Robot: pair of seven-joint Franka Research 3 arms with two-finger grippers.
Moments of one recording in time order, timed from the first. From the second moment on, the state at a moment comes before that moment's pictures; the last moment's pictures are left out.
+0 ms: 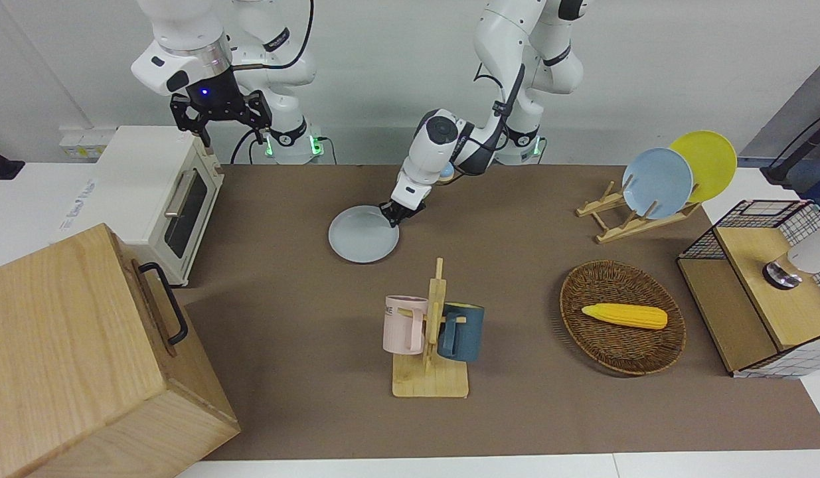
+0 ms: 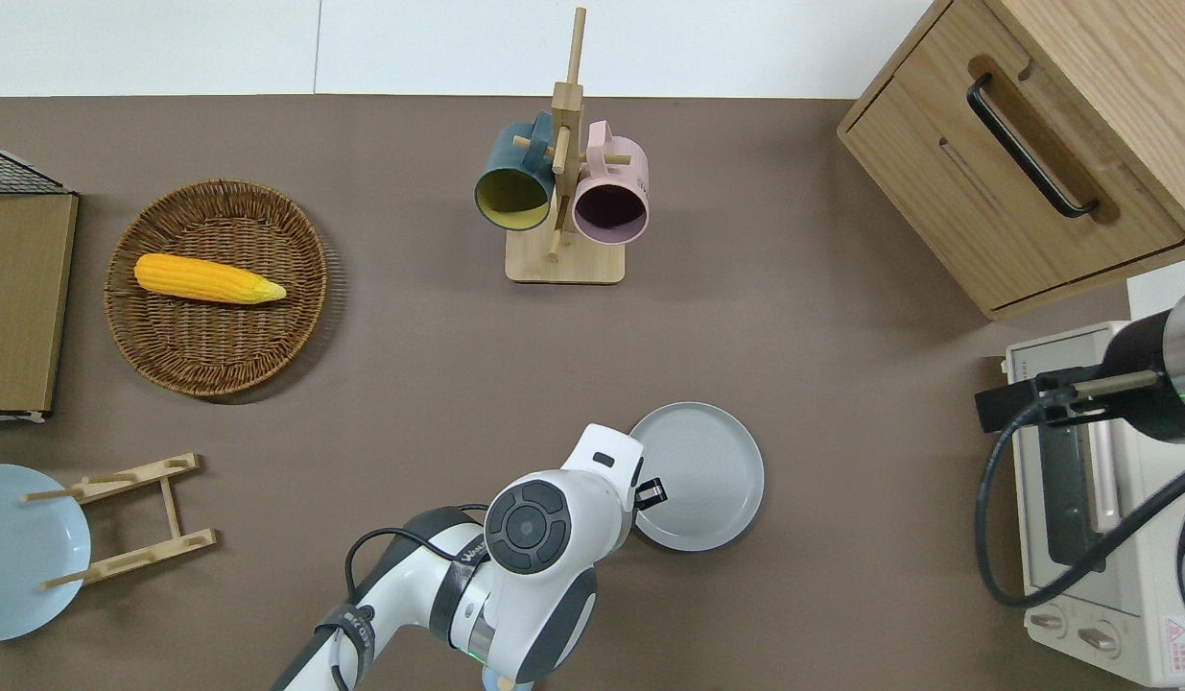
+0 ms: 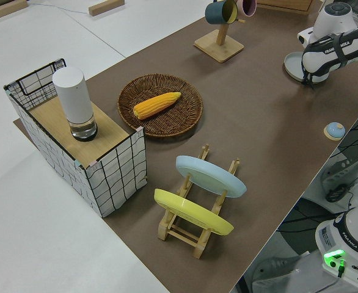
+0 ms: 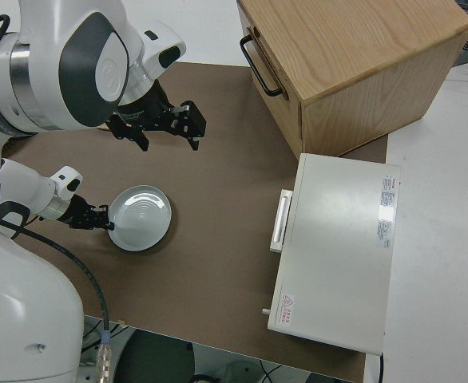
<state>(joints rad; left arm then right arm) -0.46 0.23 -0.34 -2.22 -0.34 2.60 -0.84 -0.03 -0.06 0.14 -1.54 -0.03 1.40 0.01</state>
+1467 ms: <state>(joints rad) -0.23 0.00 -0.23 -2.19 -0.10 2.23 -0.53 -0.03 -0.06 0.14 -1.54 -0.03 1.40 0.01</state>
